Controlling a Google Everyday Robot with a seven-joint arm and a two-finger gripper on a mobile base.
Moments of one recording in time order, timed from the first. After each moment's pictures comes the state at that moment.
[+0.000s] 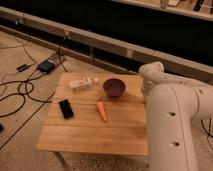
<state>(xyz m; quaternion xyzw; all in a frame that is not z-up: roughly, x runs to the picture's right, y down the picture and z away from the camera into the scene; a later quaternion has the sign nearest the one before) 0.256 0.088 0.952 -0.19 0.30 0.72 0.59</state>
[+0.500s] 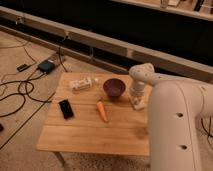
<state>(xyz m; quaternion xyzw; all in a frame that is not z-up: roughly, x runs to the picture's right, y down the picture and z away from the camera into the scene) 0.192 0.110 0.931 -0.25 0.27 0.70 0.62</state>
